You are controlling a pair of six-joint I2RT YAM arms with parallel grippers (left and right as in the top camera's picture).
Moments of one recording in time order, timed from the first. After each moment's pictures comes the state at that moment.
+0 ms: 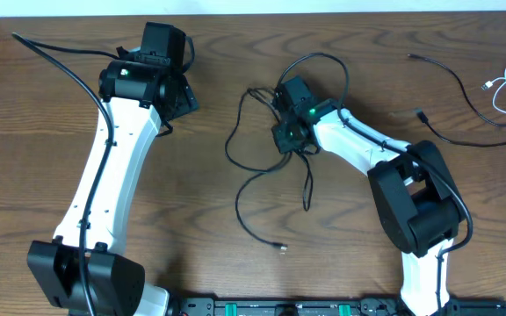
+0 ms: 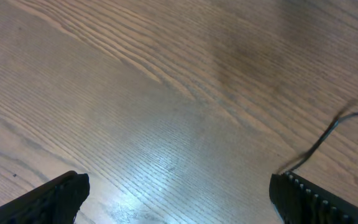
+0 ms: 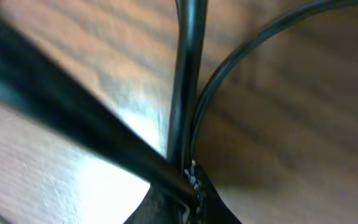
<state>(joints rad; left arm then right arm) -0.18 1.66 1.63 -1.20 -0.37 -0.56 0.53 2.11 1.41 -0.46 -0.08 0.22</state>
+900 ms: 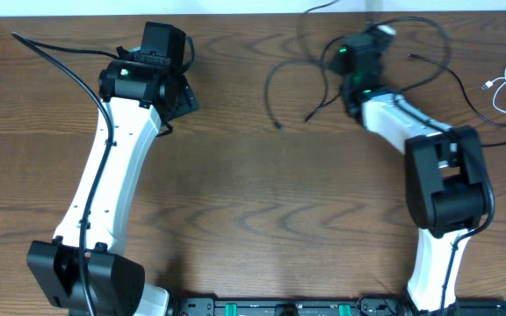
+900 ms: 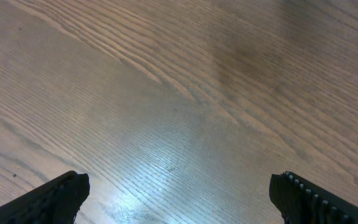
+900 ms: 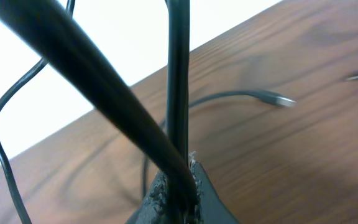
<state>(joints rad) -0.18 1.66 1.63 -1.20 -0.37 -0.56 0.22 2.14 1.40 0.21 0.37 0.67</state>
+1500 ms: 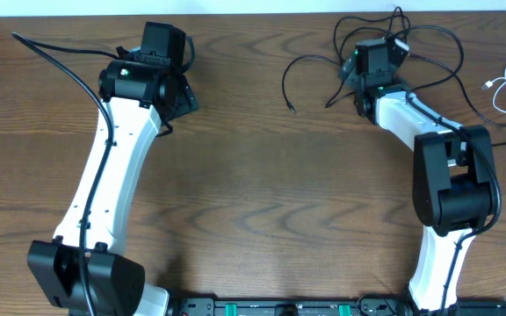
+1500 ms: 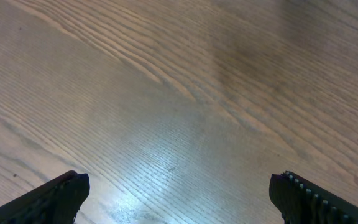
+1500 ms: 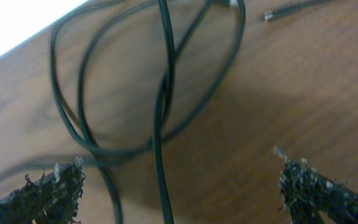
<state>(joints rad) -0.18 1.66 1.63 -1.20 -0.37 -0.56 0.19 2.14 1.40 -0.07 0.35 0.66</state>
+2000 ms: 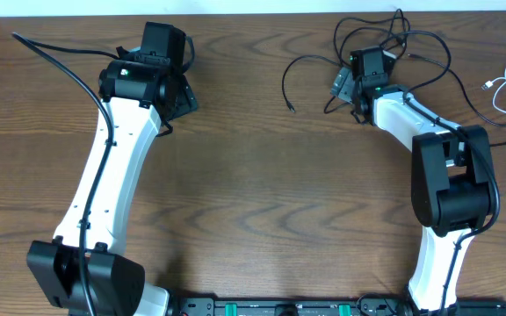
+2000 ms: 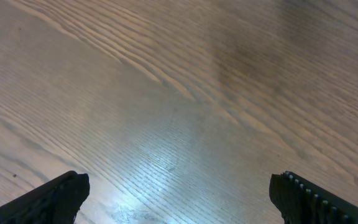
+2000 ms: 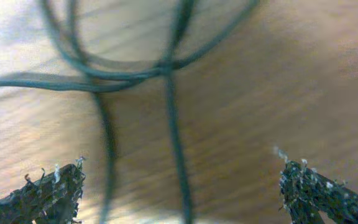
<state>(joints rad) -0.18 1.66 1.63 -1.20 -0.37 -0.56 0.20 2.14 1.40 -0.17 0.21 0.58</state>
